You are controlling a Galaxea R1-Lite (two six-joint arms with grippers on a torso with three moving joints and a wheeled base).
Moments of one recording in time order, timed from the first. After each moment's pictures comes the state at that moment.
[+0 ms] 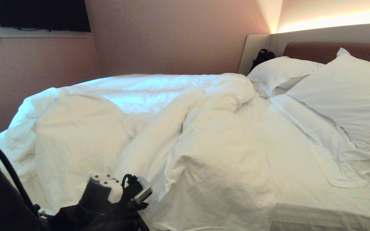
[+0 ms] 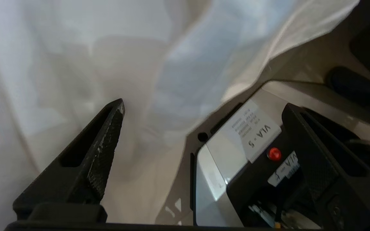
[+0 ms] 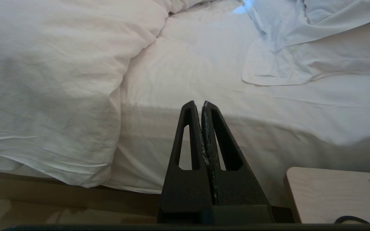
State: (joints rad) left arm -0.54 1.85 -0.27 -0.87 -0.29 0.10; right arm 0.01 0.00 0.00 -0.01 0.01 -0.01
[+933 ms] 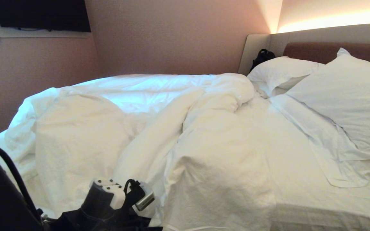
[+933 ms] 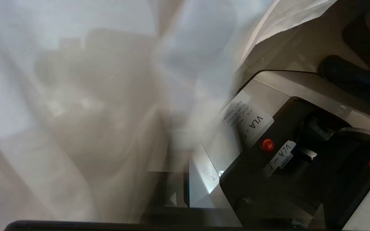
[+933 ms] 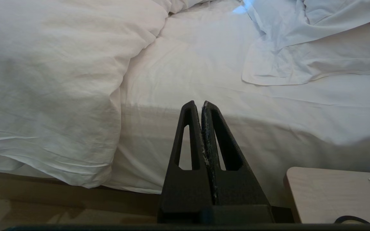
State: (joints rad) left arm -0.57 1.86 -0.25 -0.87 -0.30 0.09; right arm 0.01 0.00 0.00 -0.01 0.01 -0.01
